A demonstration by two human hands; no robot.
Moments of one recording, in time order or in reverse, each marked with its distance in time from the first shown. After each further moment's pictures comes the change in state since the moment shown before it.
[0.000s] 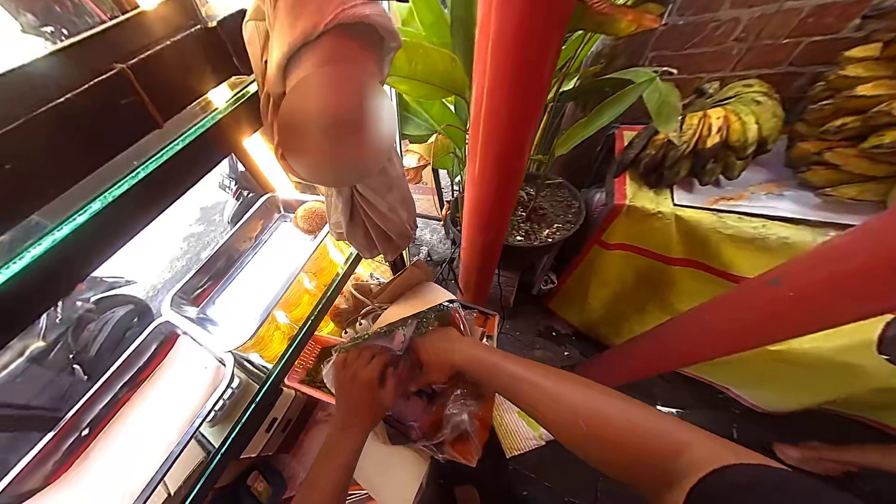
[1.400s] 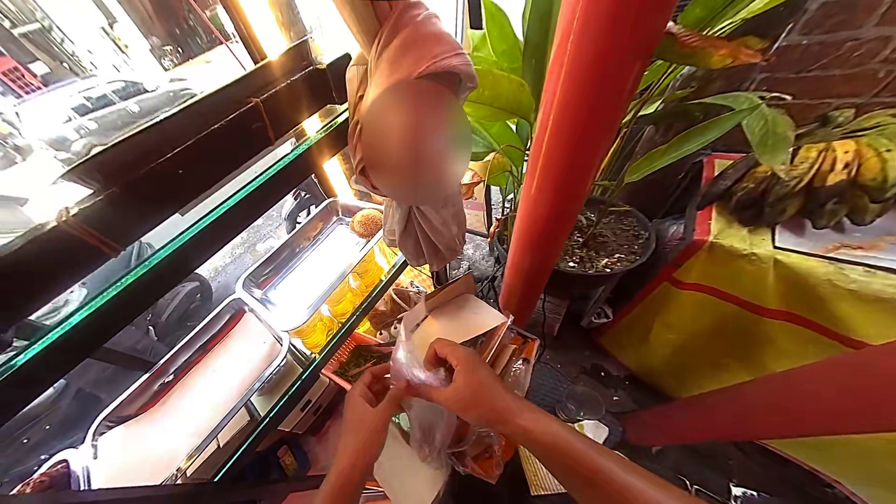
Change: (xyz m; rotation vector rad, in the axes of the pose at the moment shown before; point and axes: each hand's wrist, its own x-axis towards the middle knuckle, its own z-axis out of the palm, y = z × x) left_hand -0.021 0.039 -0.110 -1.371 0.034 -0.785; right_hand -0.067 -0.044 0.001 0.831 0.521 -0.368
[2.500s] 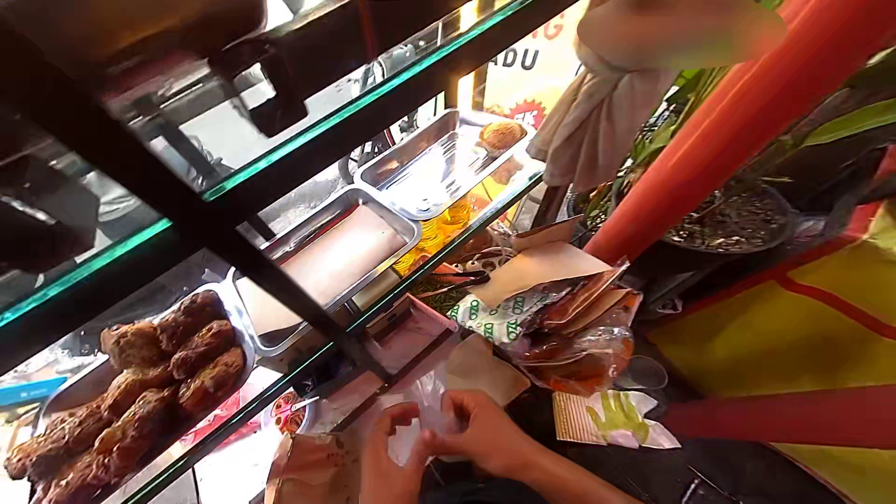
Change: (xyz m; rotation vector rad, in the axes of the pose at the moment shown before) left_hand -0.215 -0.079 -0.119 0.359 0.316 0.202; right_hand -0.109 -0.018 0.200 0.359 -0.345 0.191
